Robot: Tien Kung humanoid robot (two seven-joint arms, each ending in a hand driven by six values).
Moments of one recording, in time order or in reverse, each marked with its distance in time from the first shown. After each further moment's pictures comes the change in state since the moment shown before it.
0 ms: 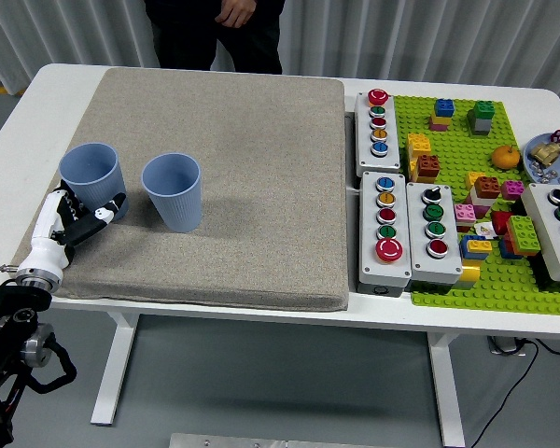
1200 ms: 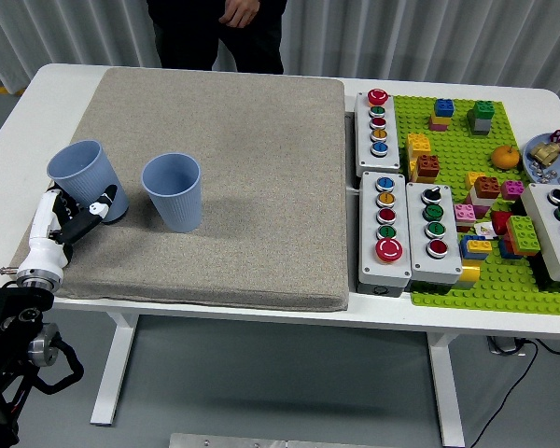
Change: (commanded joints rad) left arm 0.002 -0.003 0.022 -0.012 -0.045 0.085 -0.031; right arm 0.006 -0.001 0.005 0.000 0.001 0.000 0.000
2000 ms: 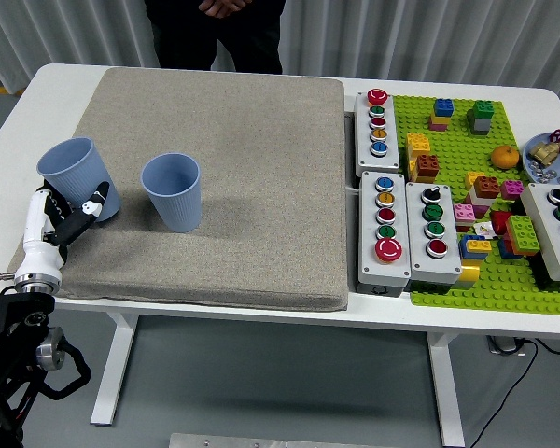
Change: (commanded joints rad) left arm 0.014 -0.002 0.038 -0.015 -0.045 0.114 -0.080; right arm -0.006 0.000 0.003 0.000 -0.009 0.001 -0.002
